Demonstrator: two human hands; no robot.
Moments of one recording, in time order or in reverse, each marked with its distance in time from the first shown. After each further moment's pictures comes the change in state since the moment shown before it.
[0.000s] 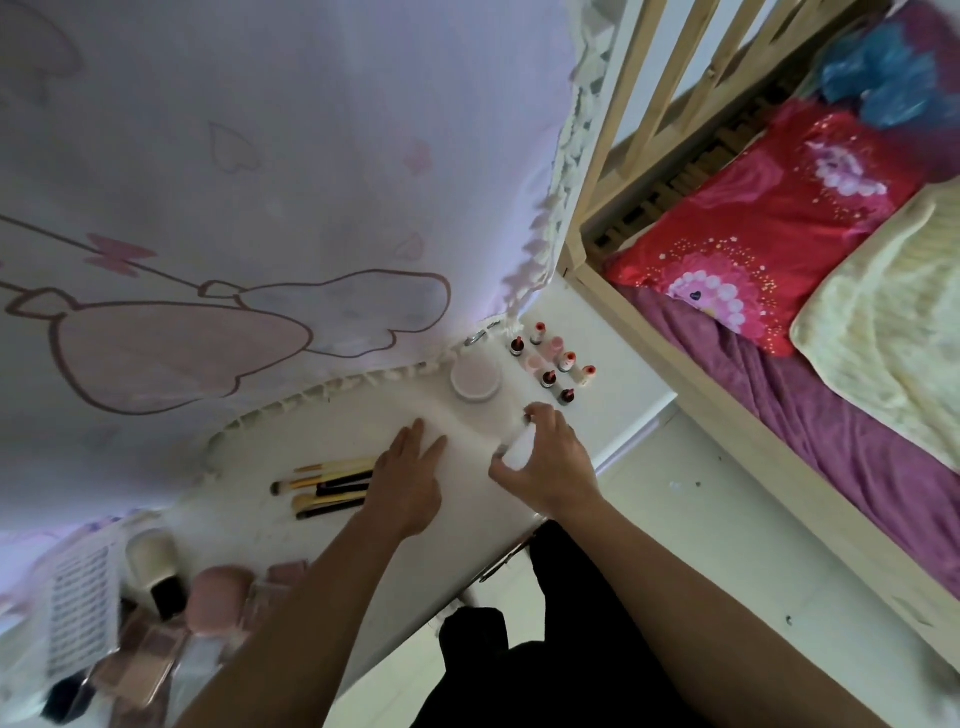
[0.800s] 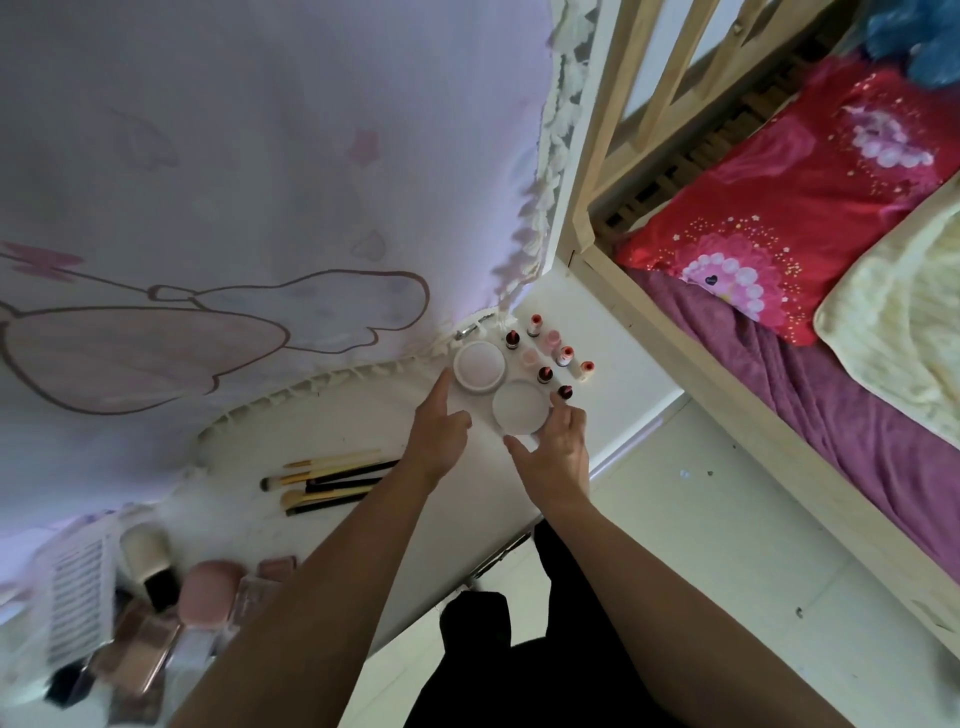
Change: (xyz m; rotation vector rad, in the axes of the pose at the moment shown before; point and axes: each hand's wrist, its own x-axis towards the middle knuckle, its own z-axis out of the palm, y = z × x) left_hand 0.045 0.066 -0.040 -1.056 0.136 -0.231; right_hand 0.021 0.027 0.021 0.163 0.106 0.211
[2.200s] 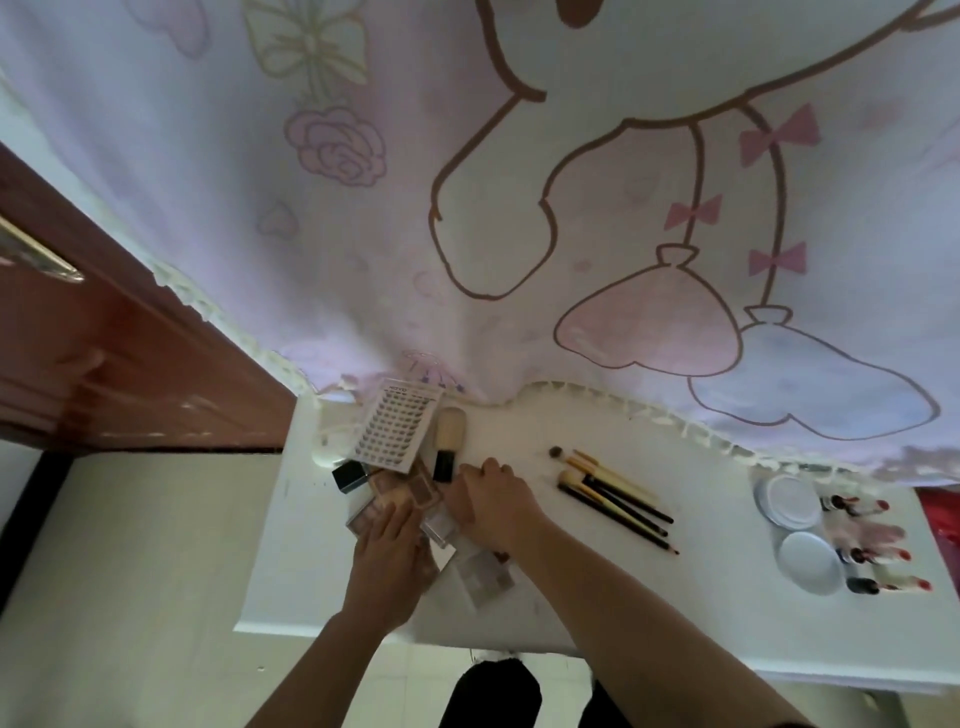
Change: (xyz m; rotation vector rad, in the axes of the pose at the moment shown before) left_hand -0.218 -0.314 -0.206 0.538 0.460 -0.105; right_hand -0.197 -0.209 0.237 -0.966 -0.799 -1.040
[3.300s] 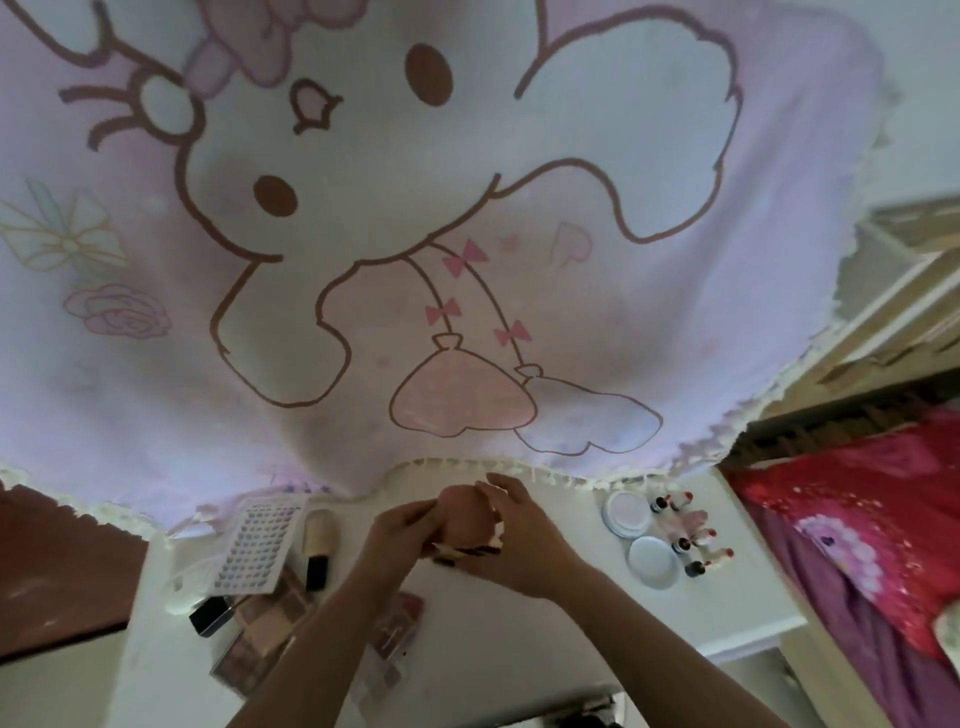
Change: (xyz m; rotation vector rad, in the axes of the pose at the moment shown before) left_hand 0.068 0.198 -0.082 -1.122 -0.161 -0.063; right_hand -0.143 0.135 -0.073 0.548 0.465 0.091
